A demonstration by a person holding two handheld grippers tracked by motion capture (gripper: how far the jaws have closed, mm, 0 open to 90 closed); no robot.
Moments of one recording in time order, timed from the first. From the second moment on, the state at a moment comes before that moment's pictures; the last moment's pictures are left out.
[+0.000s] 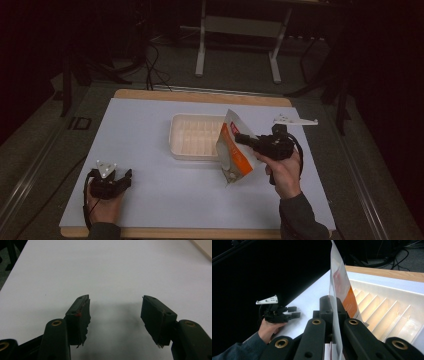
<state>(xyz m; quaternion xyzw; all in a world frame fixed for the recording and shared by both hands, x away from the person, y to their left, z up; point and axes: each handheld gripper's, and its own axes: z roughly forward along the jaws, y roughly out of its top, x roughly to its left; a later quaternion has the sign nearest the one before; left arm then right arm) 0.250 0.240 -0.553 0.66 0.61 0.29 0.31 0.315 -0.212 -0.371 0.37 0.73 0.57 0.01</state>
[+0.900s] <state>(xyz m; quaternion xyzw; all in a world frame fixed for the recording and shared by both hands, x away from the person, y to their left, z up) 0.250 0.240 -0.552 0.66 0.61 0.29 0.32 0.340 -0.202 -0.370 0.39 0.71 0.58 0.01</state>
